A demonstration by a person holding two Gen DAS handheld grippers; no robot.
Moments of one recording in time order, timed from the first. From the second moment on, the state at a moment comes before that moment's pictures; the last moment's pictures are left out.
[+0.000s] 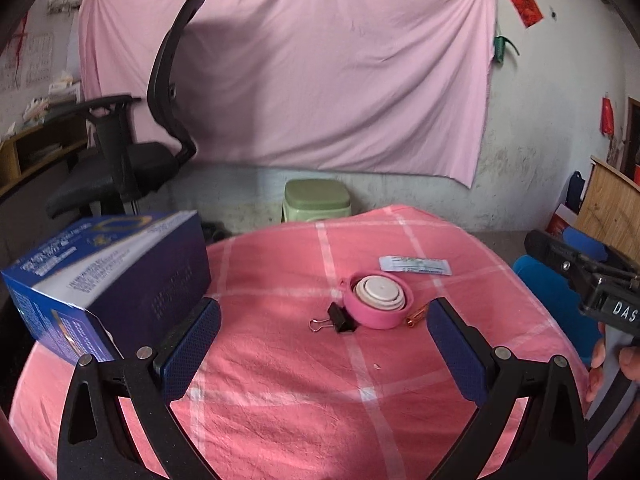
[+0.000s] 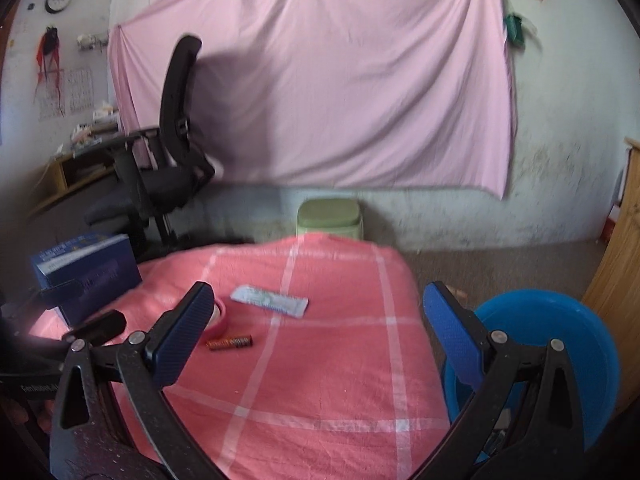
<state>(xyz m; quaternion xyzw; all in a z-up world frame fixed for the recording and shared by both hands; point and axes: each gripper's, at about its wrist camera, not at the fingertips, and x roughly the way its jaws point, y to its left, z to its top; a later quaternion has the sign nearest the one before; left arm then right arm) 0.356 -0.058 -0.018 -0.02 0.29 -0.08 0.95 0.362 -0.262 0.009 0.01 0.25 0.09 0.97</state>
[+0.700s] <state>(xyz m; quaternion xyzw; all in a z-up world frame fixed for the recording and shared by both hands) 0.404 -0.049 -0.048 -0.09 0.40 -0.11 0.90 0.467 -0.217 -0.041 -0.07 0.44 0.17 0.88</state>
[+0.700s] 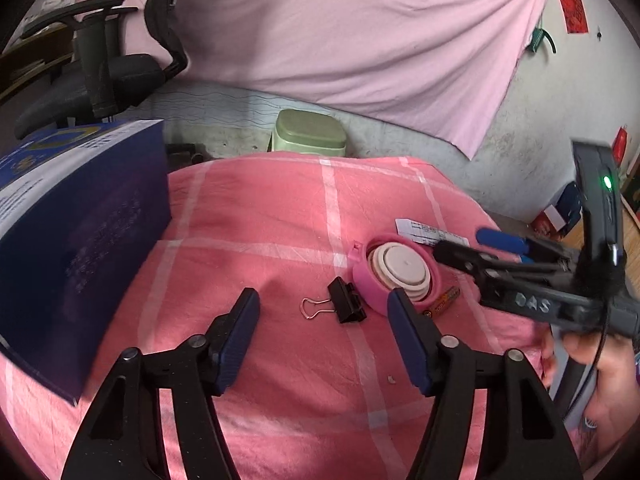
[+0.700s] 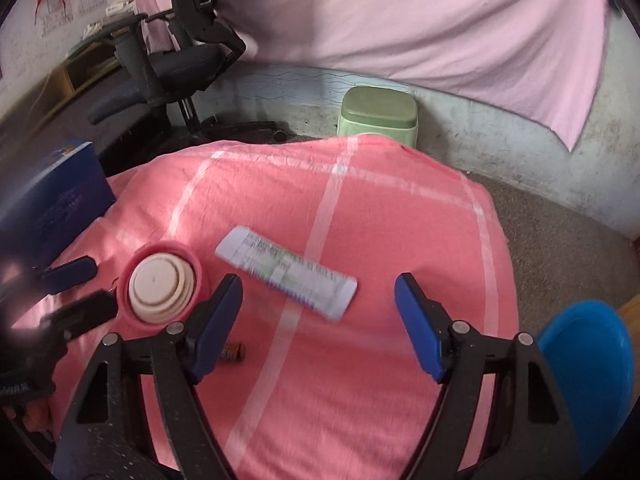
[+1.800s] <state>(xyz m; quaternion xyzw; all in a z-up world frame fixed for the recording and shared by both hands) 0.390 -0.054 -0.019 -0.09 0.35 -0.09 0.93 0.421 -0.239 -0.018 0.00 0.37 0.18 0.91</state>
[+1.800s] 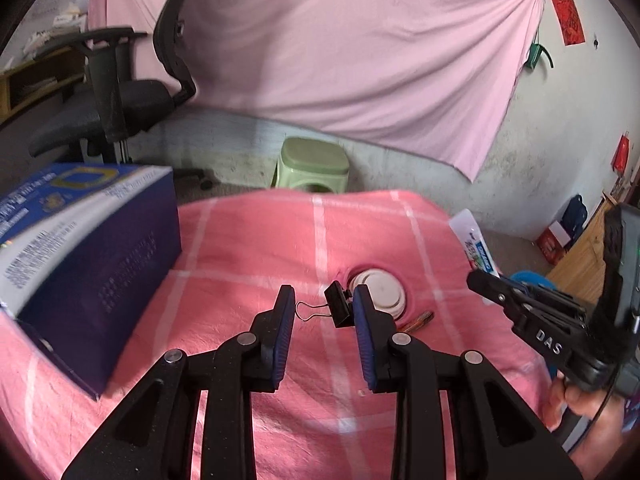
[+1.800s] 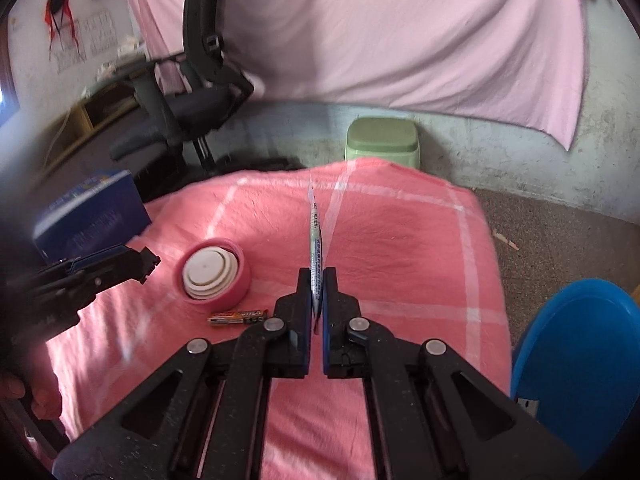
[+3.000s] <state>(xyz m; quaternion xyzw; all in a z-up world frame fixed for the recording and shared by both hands) 0.345 -0.131 0.007 -0.09 0.34 -0.16 0.92 0.317 -0.324 0.001 0.06 0.31 0.14 0.94</state>
